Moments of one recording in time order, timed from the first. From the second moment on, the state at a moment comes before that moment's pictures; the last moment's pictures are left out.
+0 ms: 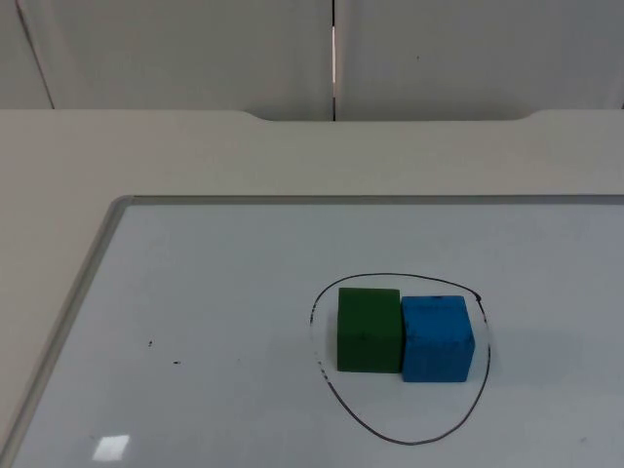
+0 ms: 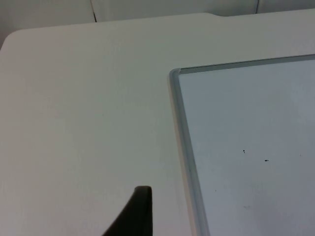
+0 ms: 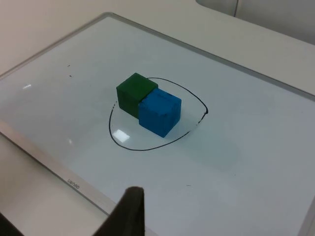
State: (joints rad) right arm 0.52 0.00 -0.52 0.02 1.09 -0.08; left arm 0.09 0.00 -0.50 -0.19 1.09 0.20
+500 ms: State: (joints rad) right arm 0.50 0.00 -0.52 0.03 1.08 -0.07; left arm 0.09 0.00 -0.50 -0.19 1.09 0.20
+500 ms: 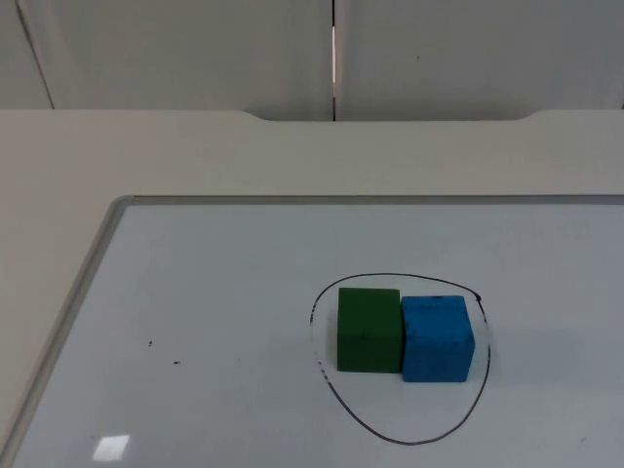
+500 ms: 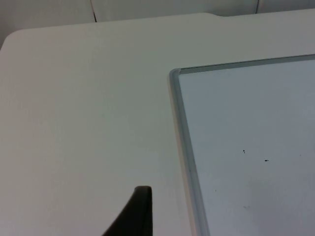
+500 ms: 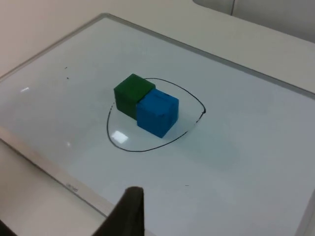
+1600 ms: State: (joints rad) right arm -0.01 0.00 -0.52 0.03 1.08 -0.07; left arm 0.09 0.00 -0.50 -0.19 1.09 0.20
